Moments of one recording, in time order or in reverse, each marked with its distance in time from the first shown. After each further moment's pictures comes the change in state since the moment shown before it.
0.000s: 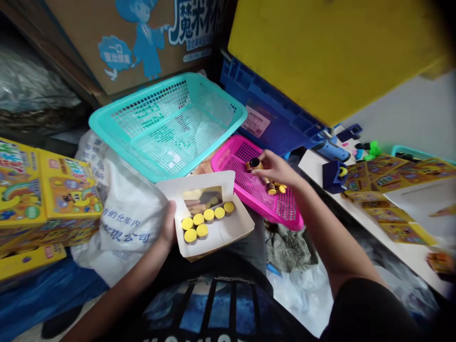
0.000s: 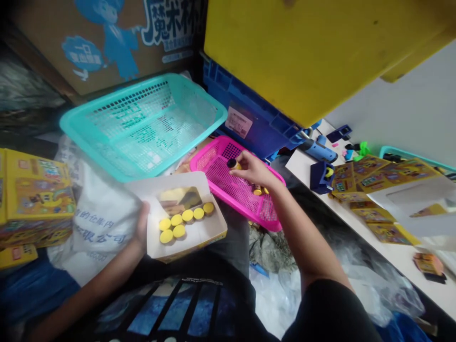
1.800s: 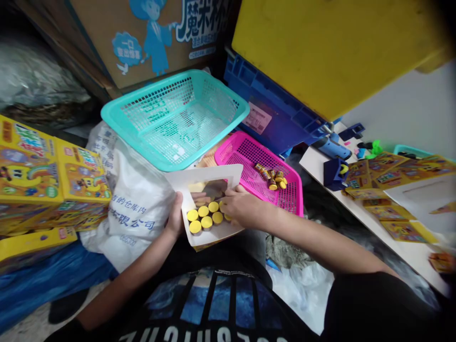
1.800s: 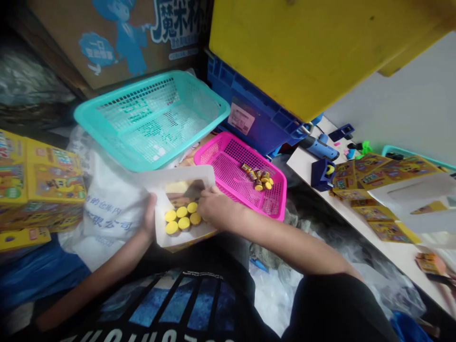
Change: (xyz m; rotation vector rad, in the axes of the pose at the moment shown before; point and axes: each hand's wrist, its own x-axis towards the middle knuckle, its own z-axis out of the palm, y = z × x) left_hand -0.005 -0.004 0.011 0.062 0.031 0.056; right_hand -0.052 -0.093 0.110 -0.964 -0.580 -0.424
